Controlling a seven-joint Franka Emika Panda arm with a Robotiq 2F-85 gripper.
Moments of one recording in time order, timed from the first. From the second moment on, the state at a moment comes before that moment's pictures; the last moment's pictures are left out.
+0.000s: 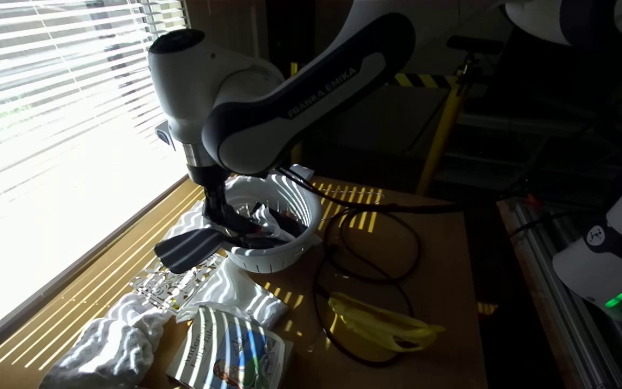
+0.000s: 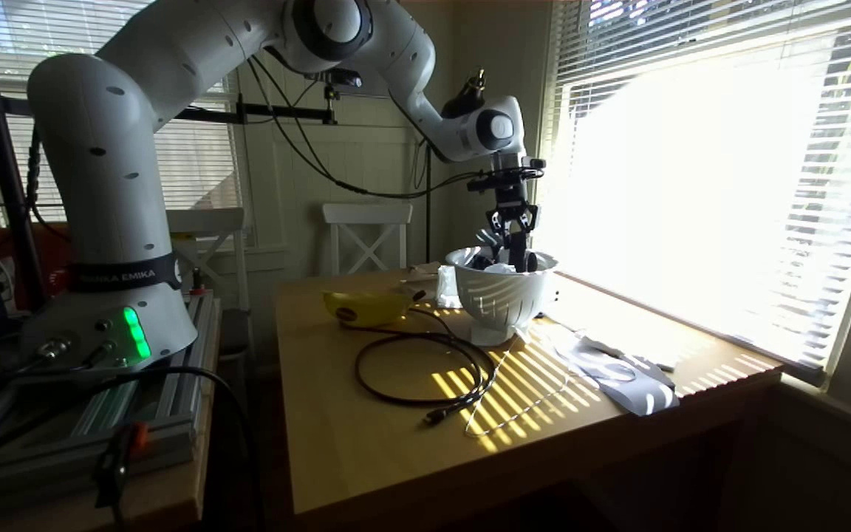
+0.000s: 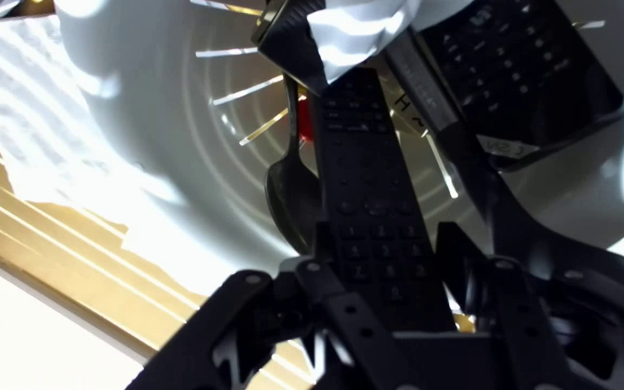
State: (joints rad) arm 0.16 0.86 0.00 -1.27 -0.25 2.22 -0.16
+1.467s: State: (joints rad) arm 0.13 0.07 0.06 -2.18 0.02 2.45 -0.02
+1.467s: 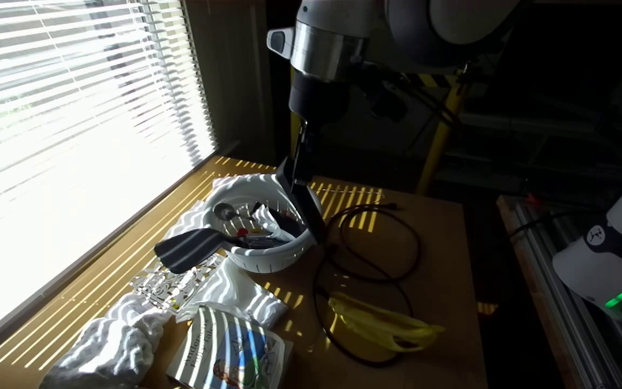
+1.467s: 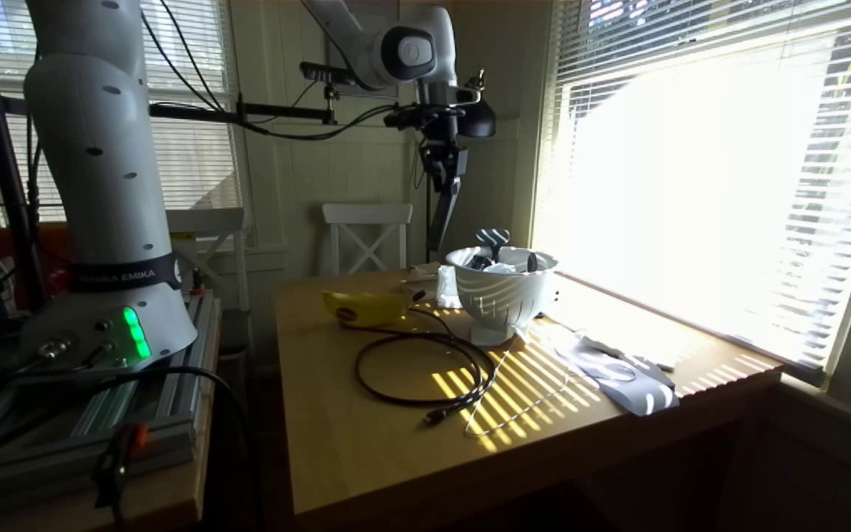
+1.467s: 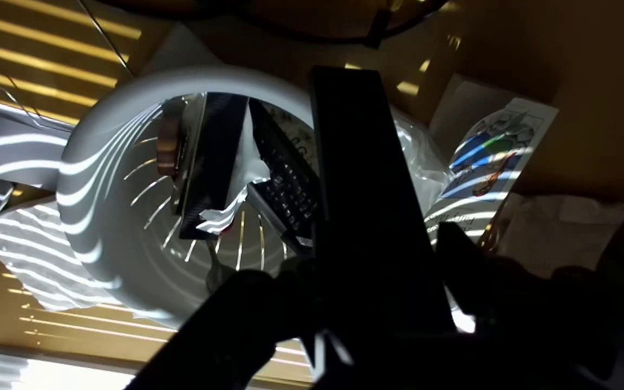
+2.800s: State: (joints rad) arm -0.10 0.33 -0.05 -2.14 0.34 1.85 -0.49
